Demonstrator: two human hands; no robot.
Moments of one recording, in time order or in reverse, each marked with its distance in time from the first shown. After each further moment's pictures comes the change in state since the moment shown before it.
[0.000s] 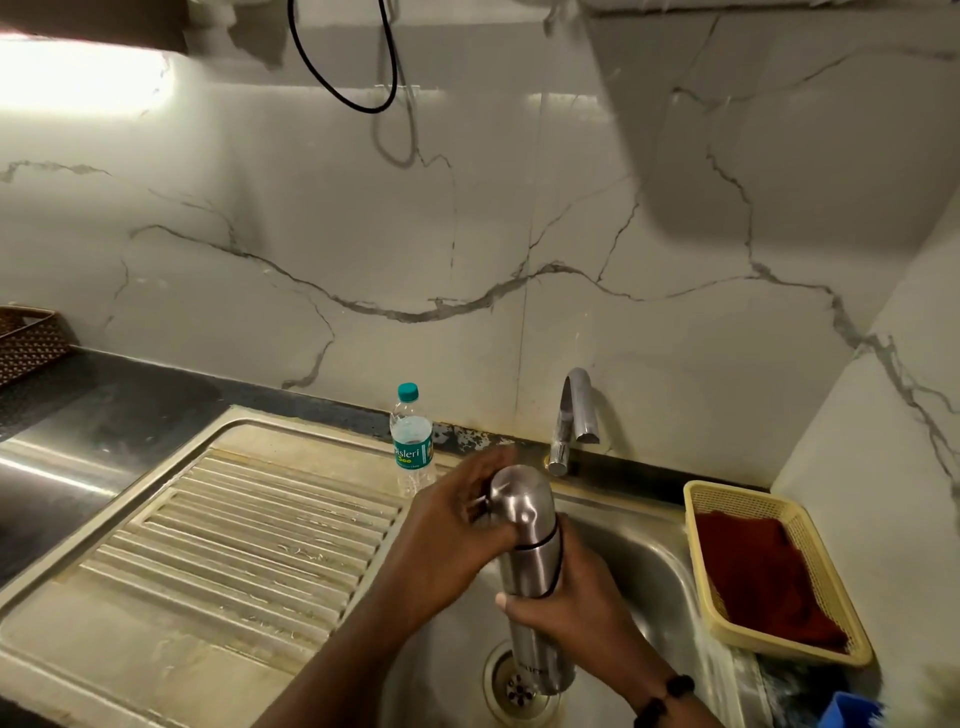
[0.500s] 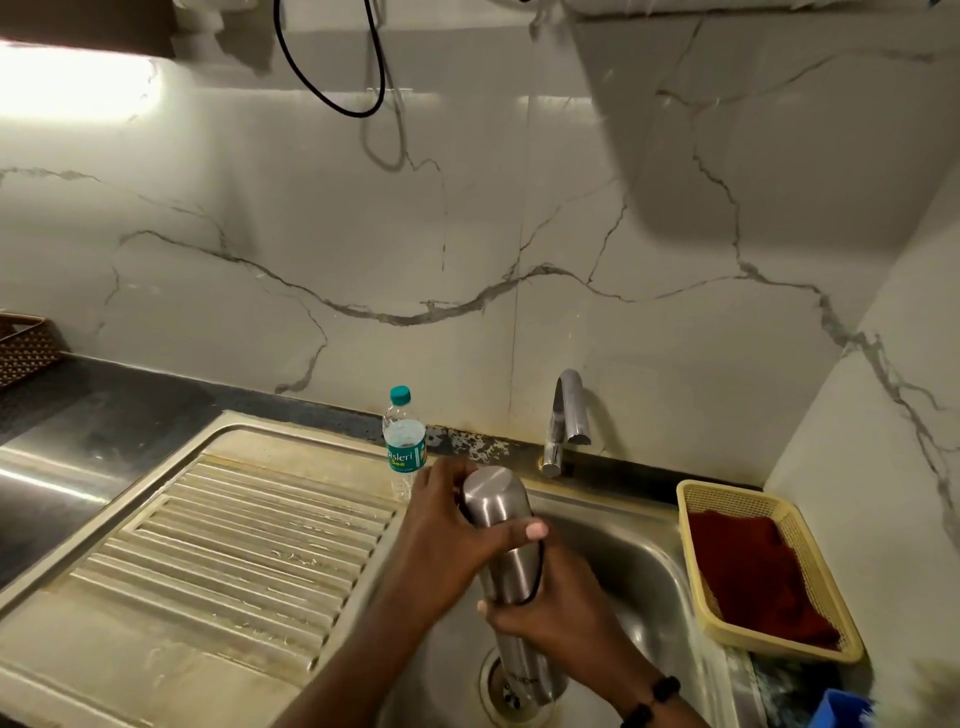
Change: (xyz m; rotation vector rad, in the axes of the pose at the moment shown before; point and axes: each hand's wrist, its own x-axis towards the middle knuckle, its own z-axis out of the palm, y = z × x) left_hand 0.000 0.003 0.010 0.060 0.109 -0.113; right_hand -0.004 -0.013 0.001 -0.010 -0.046 -0.002
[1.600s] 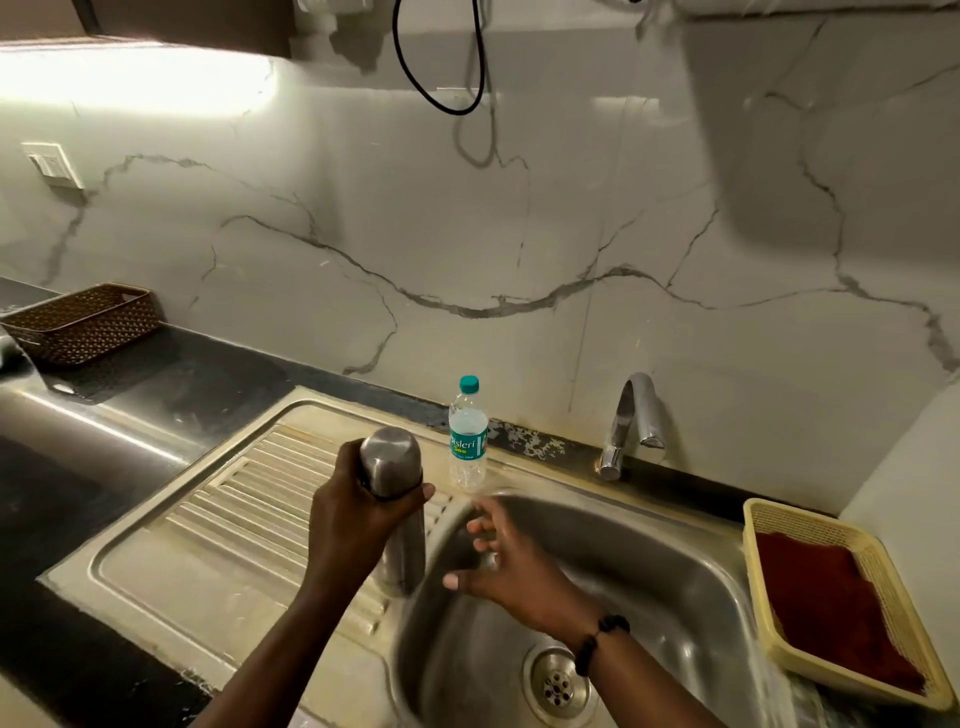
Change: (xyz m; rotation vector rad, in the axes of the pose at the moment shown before) left_hand -0.010 -0.084 -0.100 0.140 0.512 -0.031; right_hand 0.045 -0.017 0.074 0.040 -0.413 0.032
